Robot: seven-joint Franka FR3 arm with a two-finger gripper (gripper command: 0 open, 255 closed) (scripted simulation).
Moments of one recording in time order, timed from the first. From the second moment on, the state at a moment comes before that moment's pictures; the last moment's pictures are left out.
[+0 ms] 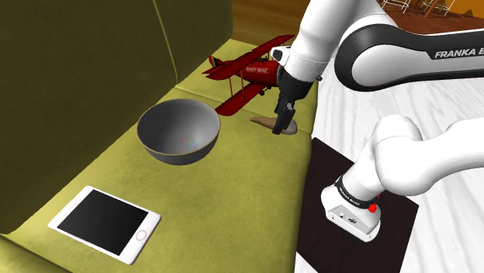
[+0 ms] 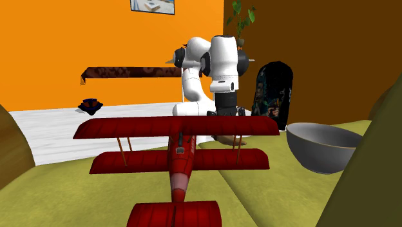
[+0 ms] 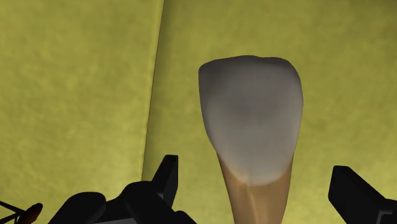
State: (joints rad) arm 0.36 -0.80 0.09 -2.69 0.11 1.98 -0.20
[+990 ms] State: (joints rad) arm 0.36 -0.81 0.09 -2.65 0.11 1.94 -0.19
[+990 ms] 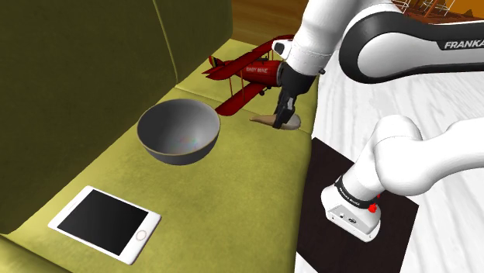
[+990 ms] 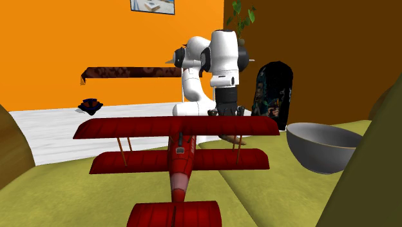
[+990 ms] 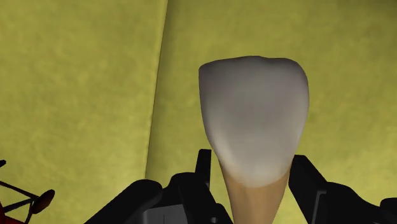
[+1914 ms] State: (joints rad) arm 0.36 -0.80 0.07 -2.46 0.09 1.76 -0.19
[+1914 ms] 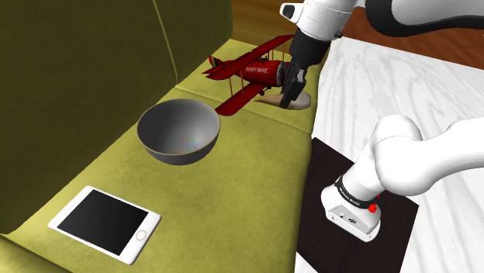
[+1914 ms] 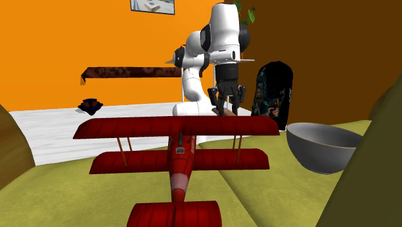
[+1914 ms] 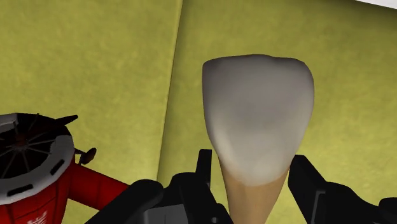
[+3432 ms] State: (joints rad) arm 0.37 -0.53 0.18 -2.03 0.11 1.62 -0.06
